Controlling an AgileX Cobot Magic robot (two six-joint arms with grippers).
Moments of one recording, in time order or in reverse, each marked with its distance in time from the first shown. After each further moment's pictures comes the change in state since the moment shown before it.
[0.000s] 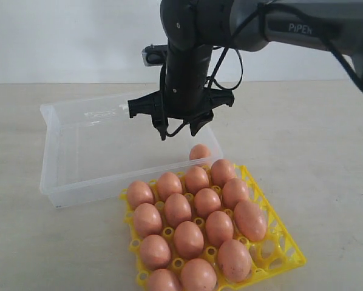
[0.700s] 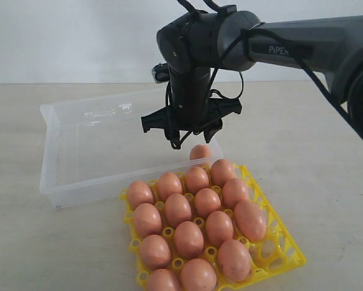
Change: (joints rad) left arm 0.000 0.000 0.000 0.000 0.000 0.000; right arm 0.000 0.067 0.000 -0.143 0.008 0.091
